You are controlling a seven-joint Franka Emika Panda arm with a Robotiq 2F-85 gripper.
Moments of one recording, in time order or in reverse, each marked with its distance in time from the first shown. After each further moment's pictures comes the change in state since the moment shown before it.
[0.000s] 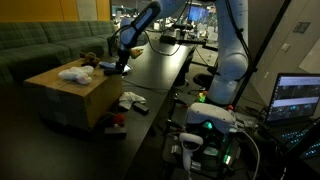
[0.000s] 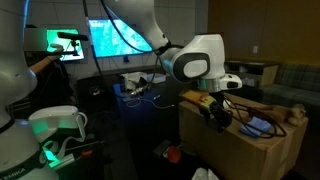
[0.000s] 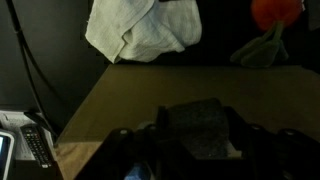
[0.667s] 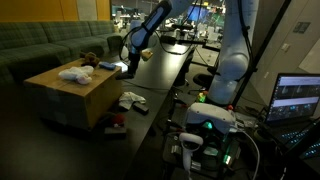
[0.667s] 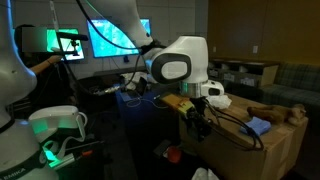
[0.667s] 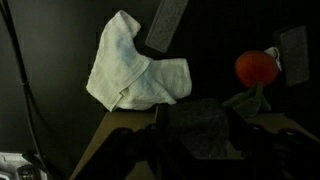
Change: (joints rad) arm 0.005 -0.153 -0.025 -0.236 0.000 -0.020 -0.031
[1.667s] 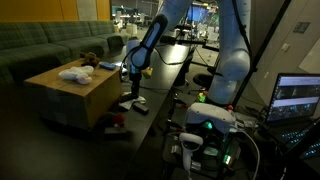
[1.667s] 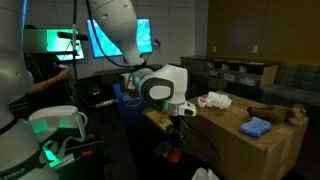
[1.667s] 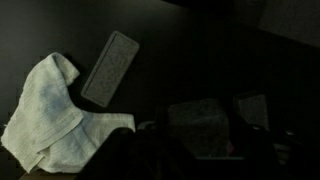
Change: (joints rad) arm 0.113 0.123 0.022 -0.095 0.000 0.040 0.003
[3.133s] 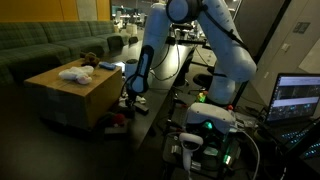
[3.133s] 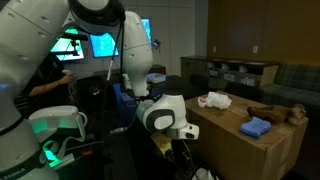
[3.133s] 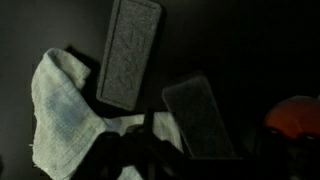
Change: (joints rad) arm 0.275 0.363 -0.258 0.135 -0.027 0.362 0.337
